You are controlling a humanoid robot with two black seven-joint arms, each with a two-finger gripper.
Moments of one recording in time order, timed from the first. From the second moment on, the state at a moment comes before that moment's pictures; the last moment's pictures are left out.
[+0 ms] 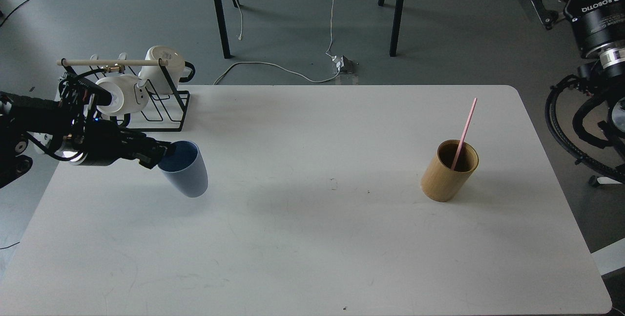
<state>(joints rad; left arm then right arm) -0.94 0.82 -0.25 -1.18 1.92 -0.45 -0.49 0.71 -0.57 0.98 0.92 0.27 0.49 0.28</state>
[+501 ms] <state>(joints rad) -1.00 0.51 -0.25 -1.18 2.11 -0.49 -0.42 0.71 -0.57 0.98 0.92 0.27 0.49 0.29</state>
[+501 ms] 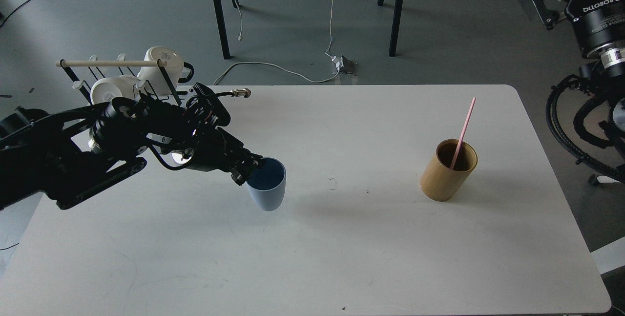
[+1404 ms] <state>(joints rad) -1.02 0.23 -0.23 -1.07 2.11 -0.49 -0.23 0.71 -0.61 0.98 0.92 0.27 0.49 0.29</state>
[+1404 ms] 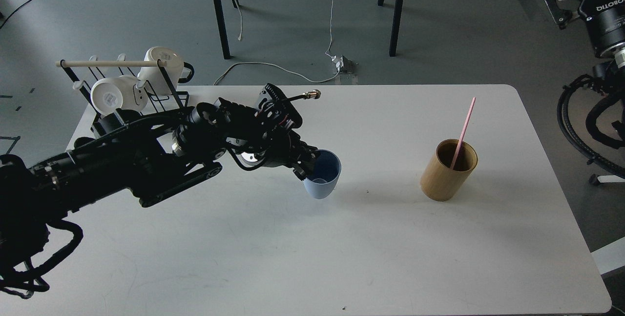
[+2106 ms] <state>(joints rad) -1.03 0.30 -0.39 -1.11 1.85 -0.49 -0.25 0.71 -0.68 0.96 0.93 0.26 0.49 0.28</state>
